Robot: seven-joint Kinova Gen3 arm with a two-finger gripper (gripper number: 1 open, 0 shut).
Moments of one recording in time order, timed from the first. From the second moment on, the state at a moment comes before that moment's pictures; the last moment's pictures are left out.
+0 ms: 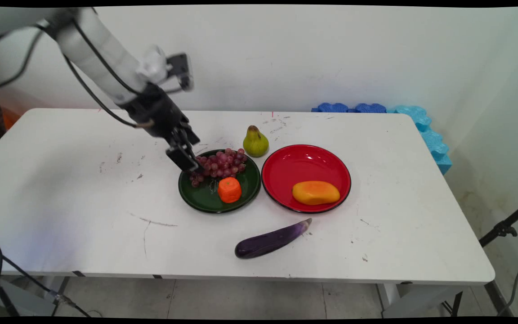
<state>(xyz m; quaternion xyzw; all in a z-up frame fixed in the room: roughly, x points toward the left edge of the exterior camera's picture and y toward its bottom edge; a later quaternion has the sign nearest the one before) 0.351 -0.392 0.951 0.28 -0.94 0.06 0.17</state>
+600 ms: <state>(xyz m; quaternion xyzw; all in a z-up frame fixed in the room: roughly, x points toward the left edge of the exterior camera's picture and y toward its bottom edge) 0.316 -0.418 0.883 0.27 -0.95 0.06 0.15</state>
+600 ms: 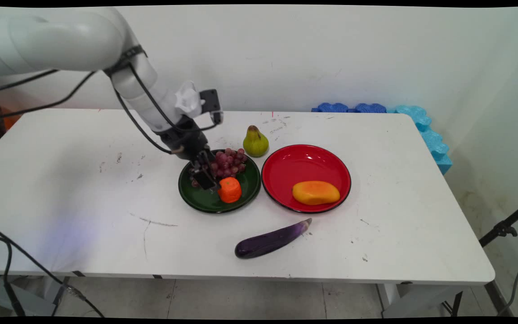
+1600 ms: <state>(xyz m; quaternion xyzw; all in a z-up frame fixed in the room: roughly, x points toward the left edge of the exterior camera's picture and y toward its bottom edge) 0.290 -0.440 0.837 0.17 -0.97 0.05 0.14</state>
